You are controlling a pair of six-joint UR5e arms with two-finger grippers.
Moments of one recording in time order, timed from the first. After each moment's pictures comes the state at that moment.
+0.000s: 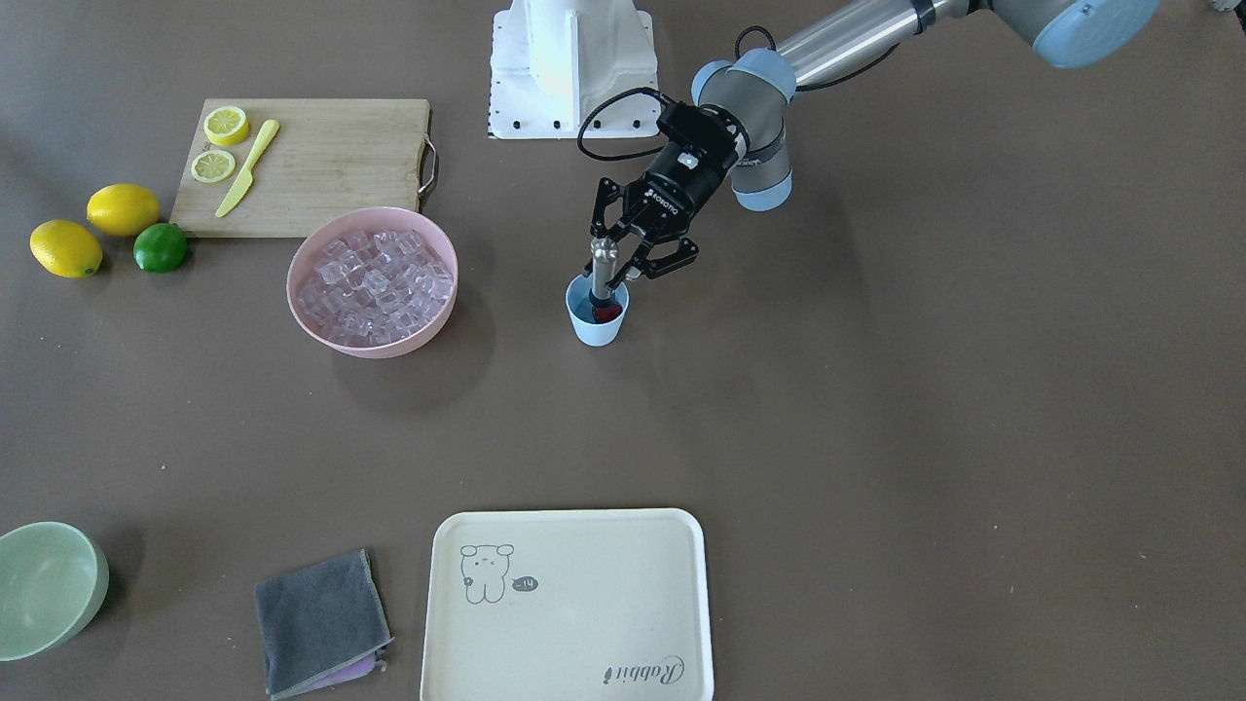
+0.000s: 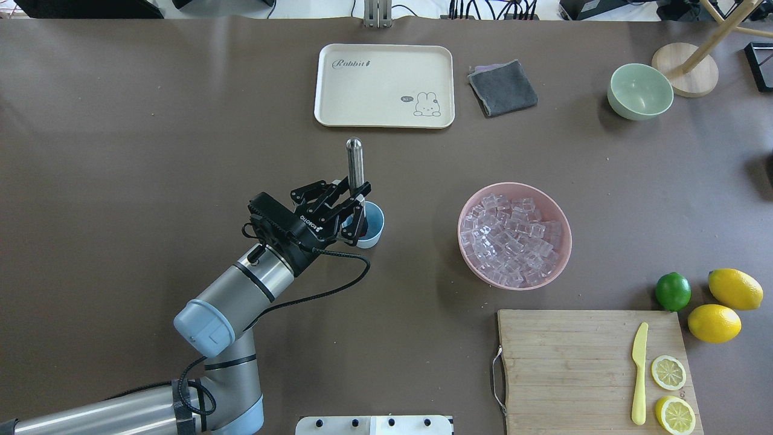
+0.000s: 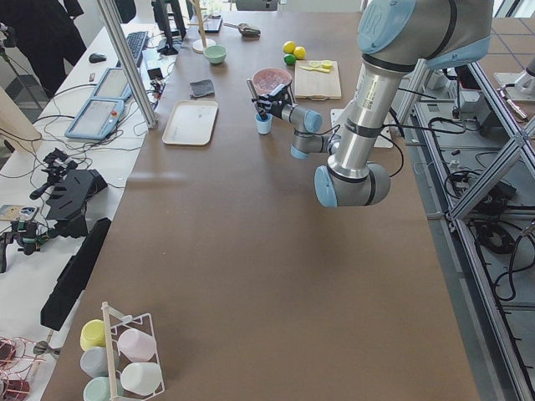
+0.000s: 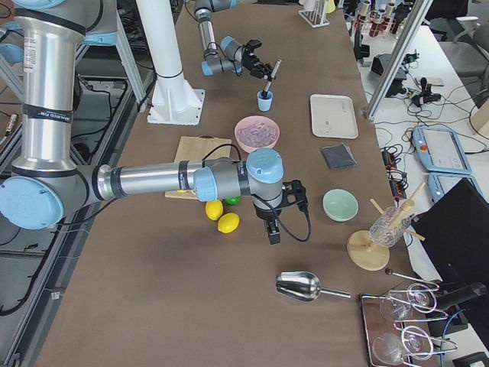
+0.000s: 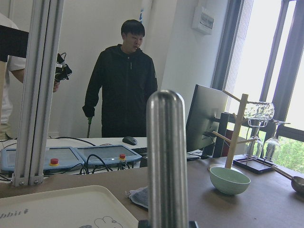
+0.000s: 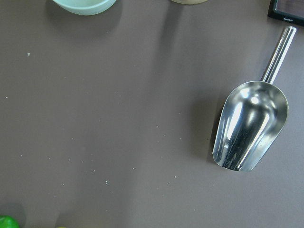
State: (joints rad) left arm -0.28 -2.15 -1.32 -3.27 -0.95 -0.50; right arm 1.52 -1.70 1.82 -1.49 2.33 -0.07
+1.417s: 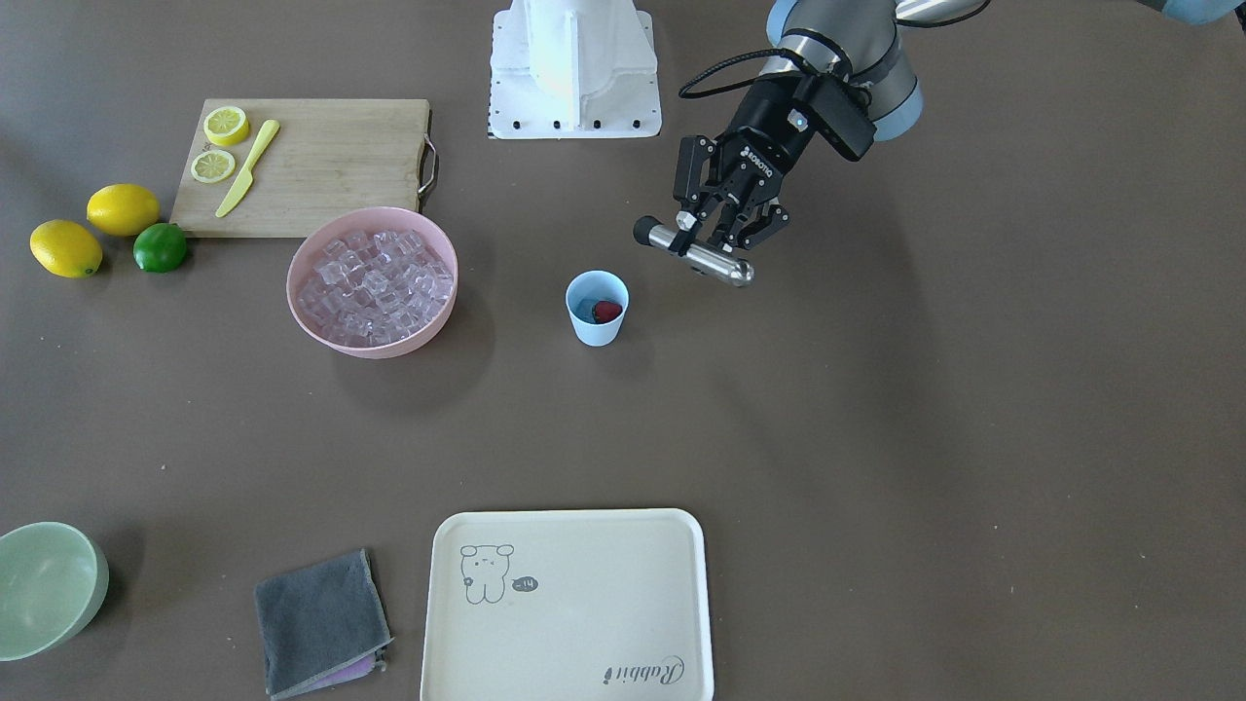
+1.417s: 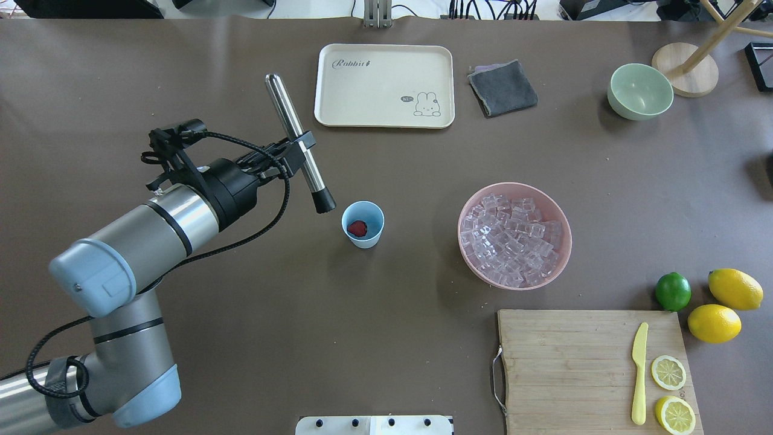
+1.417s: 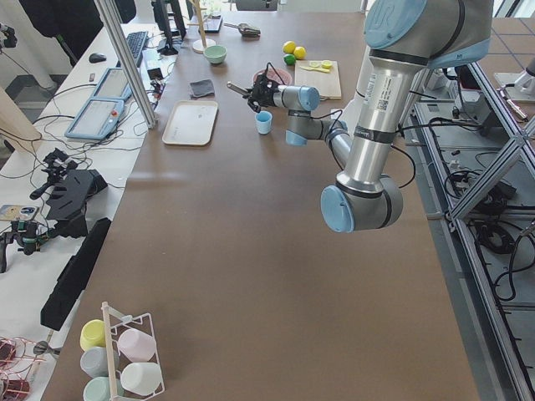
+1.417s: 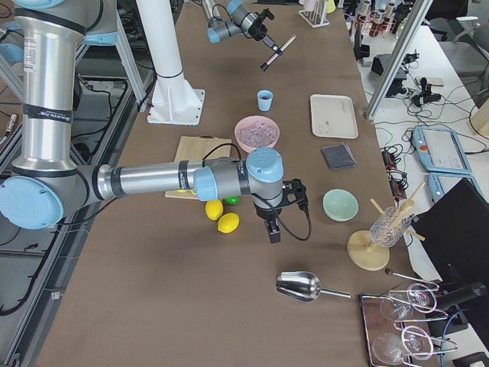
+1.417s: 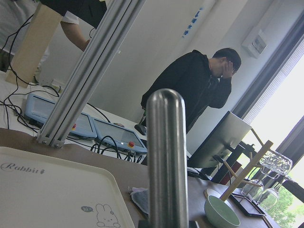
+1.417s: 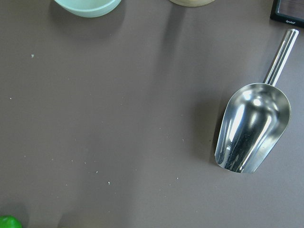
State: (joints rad) left arm -0.46 -1.86 -1.87 -2.63 -1.22 -1.31; right arm 1.52 -1.70 1.83 -1.49 2.34 -0.07
